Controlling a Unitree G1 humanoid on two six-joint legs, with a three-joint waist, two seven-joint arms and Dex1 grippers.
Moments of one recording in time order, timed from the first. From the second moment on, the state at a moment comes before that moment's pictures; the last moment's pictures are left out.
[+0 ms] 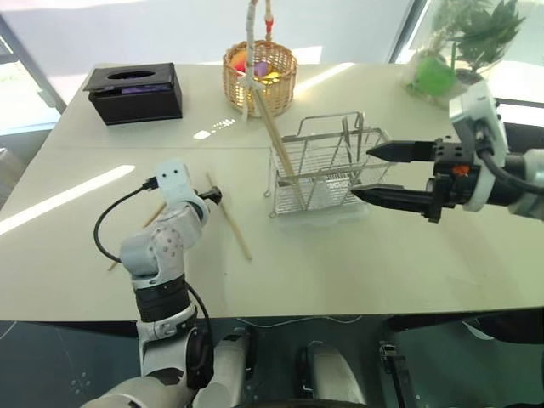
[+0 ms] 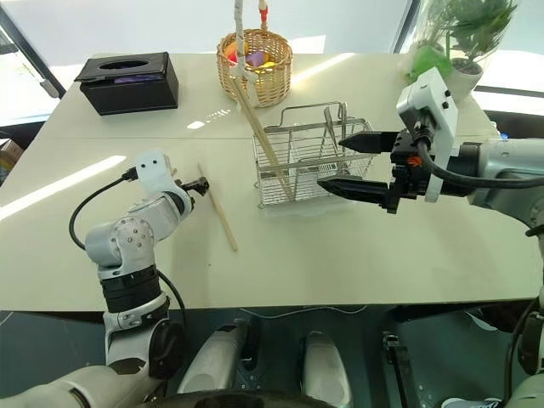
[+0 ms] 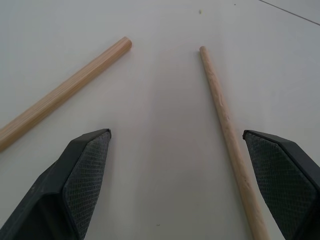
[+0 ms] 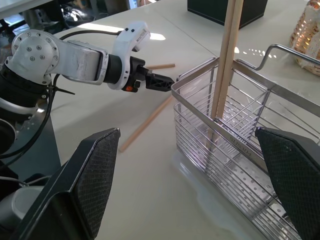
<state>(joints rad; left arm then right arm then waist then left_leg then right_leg) -0.58 -0.03 0.33 -0.25 -0.35 1.24 0.37 -0.58 -1.04 -0.25 -0.44 1.04 1.06 0.78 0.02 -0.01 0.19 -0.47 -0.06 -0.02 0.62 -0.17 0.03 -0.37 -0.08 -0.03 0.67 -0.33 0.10</state>
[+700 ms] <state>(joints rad) -0.63 -0.08 0.28 -0.26 -0.32 1.33 0.24 -0.56 -0.98 -0.22 -0.44 0.98 1.00 0.76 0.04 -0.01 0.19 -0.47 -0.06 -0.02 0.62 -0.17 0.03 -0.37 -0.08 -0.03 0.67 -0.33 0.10</state>
